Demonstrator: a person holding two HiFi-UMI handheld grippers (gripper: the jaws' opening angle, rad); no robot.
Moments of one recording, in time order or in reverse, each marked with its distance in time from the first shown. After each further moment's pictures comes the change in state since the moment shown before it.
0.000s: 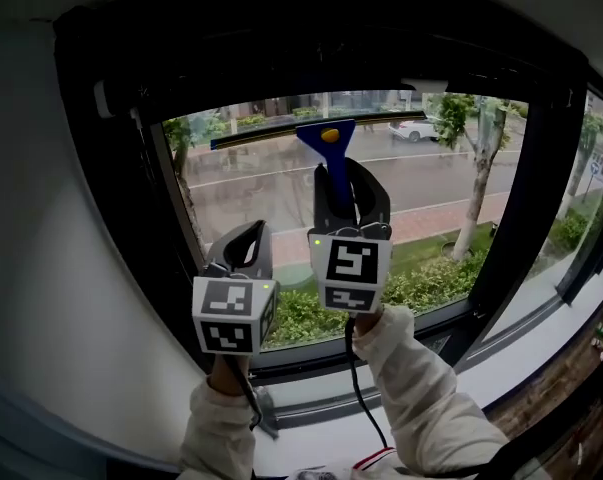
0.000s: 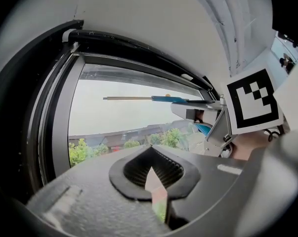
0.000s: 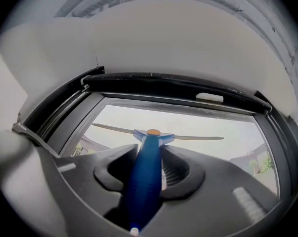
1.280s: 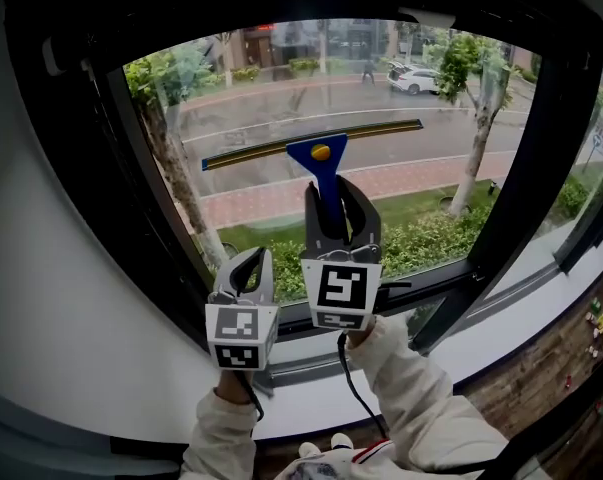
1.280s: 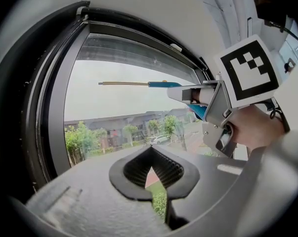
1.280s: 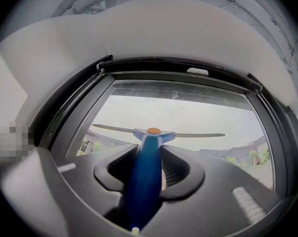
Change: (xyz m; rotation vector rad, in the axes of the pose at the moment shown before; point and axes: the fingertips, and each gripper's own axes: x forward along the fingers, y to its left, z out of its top) left arm -0.022 -0.049 -0.139 -0.037 0.171 -0.026; right arm -0.063 0.018 -0.096 0.022 0.128 0.036
